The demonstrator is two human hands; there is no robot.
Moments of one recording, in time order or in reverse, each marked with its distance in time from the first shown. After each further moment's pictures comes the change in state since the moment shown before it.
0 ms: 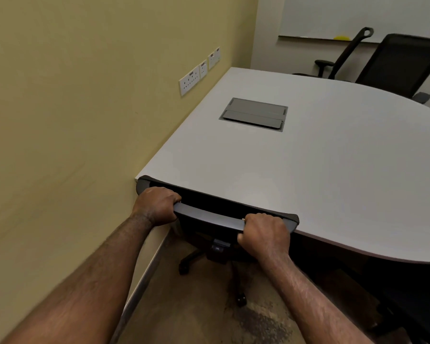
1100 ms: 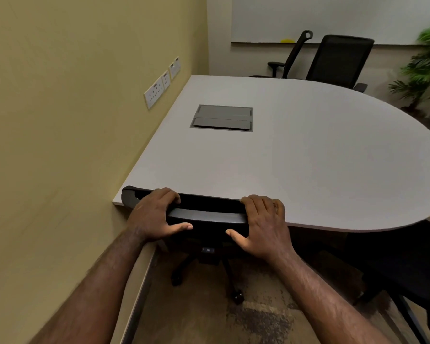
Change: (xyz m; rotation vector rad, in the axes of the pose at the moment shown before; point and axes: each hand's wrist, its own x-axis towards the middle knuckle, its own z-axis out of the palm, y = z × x) left_hand 0.009 -0.012 -0.010 -0.377 0.233 0.242; right_hand -0.008 0.005 0.006 0.044 0.412 -0.027
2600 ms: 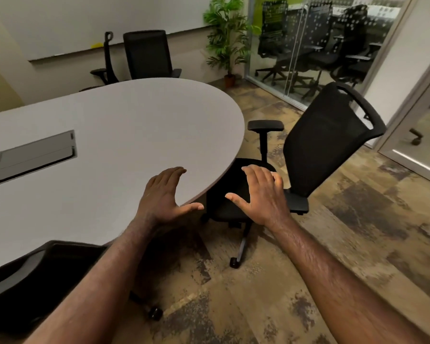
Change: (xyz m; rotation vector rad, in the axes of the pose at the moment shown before) left_hand 0.154 0.490 0.144 -0.137 -0.126 0.534; right_hand -0.262 0.362 -0.178 -0.157 0.073 0.693
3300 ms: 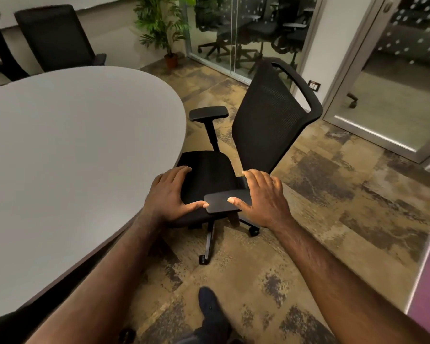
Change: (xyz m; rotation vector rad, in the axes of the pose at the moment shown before) left_hand 0.142 0.113 0.120 -0.109 -0.200 0.207; right_hand -0.007 0.179 0.025 -0.085 -0.126 0.226
